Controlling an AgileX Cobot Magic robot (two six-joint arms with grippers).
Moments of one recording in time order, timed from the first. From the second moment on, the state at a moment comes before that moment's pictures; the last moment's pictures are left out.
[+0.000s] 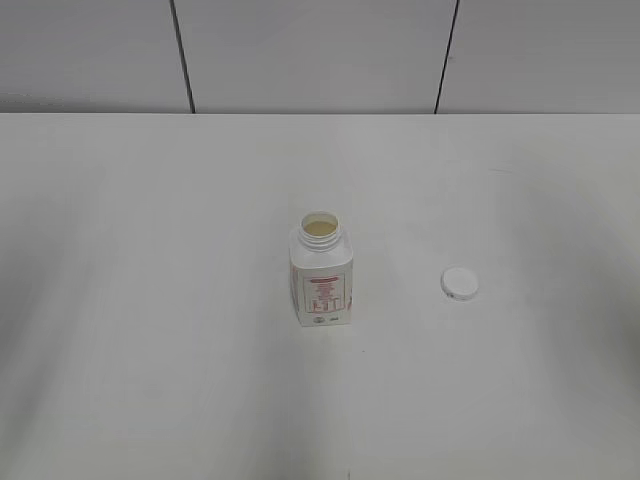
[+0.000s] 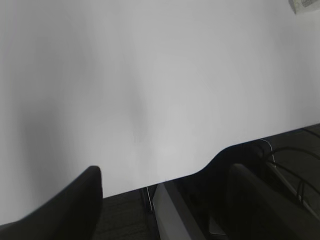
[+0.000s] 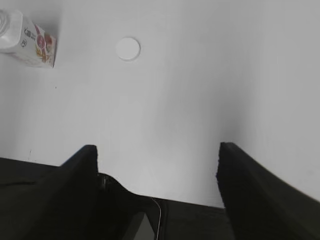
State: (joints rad) left arm -0.05 0.96 -0.84 -0.09 1.21 0.12; right arm 0.15 0.95 -1.07 0.12 1.22 -0.09
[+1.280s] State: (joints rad) left arm -0.05 -0.01 -0.56 0.04 1.17 -0.09; right arm 0.15 0.20 -0.68 0.13 1.22 -0.08
